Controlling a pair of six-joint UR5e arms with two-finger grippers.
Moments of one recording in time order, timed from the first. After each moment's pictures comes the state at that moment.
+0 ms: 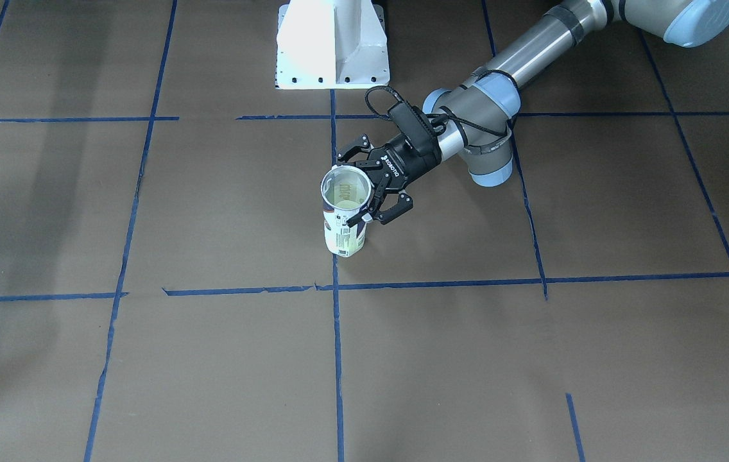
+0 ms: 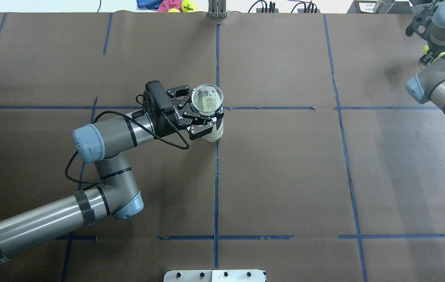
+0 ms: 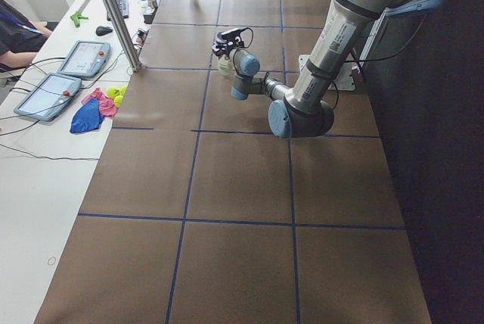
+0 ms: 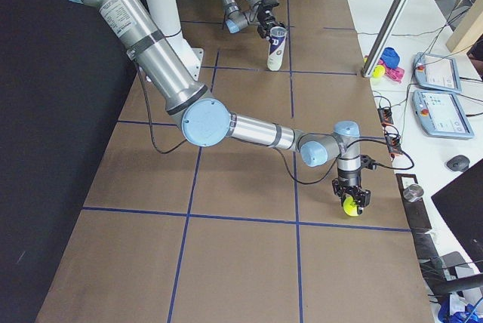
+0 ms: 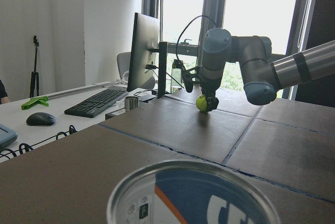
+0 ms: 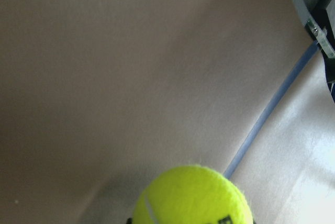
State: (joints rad) left arm -0.51 -2.23 -1.20 -3.30 -1.54 -0.43; right arm 1.19 -0.93 0.70 -1.02 1.68 -0.18
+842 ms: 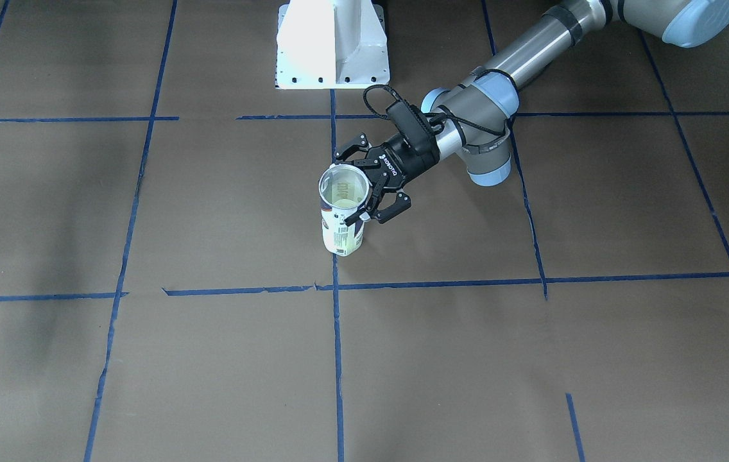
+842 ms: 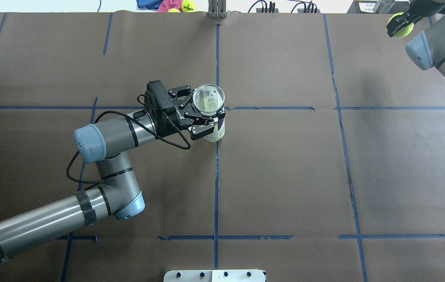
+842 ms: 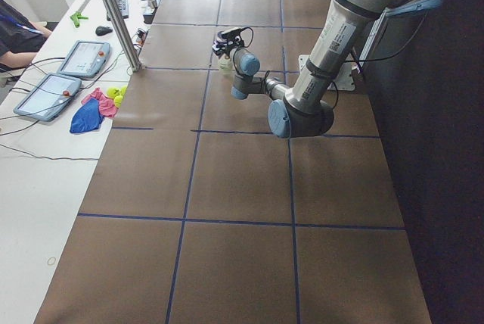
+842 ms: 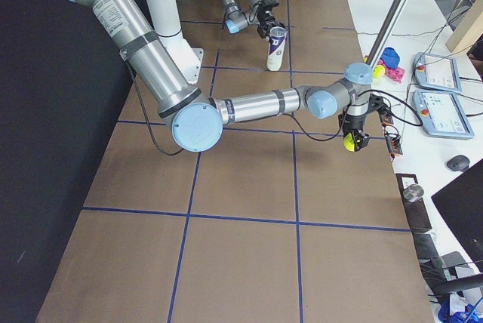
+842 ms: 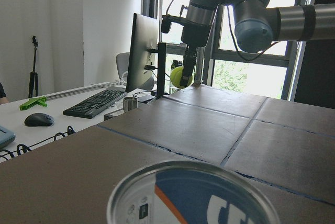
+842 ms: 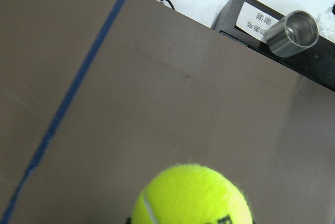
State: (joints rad) left arm -0.51 -2.23 -1.20 -3.30 -1.54 -0.43; right arm 1.23 -0.98 1.24 -1.33 2.09 0.18
